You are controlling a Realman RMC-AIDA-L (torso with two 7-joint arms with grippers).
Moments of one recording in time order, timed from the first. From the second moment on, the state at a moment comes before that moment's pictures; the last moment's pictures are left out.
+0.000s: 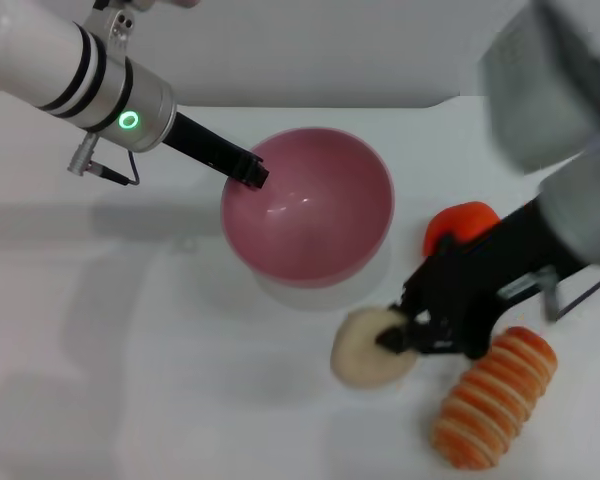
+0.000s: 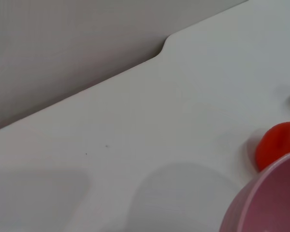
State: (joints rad) left arm -0.87 -2.03 1.22 0.88 2.40 1.25 -2.51; right arm 0.61 2.07 -1.41 -1.52 -2.21 -1.80 2.29
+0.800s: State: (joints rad) left arm -0.89 -2.05 1.22 0.88 2.40 1.26 -2.51; right arm 0.53 2.07 -1.16 -1.68 -2.06 -1.59 2.20
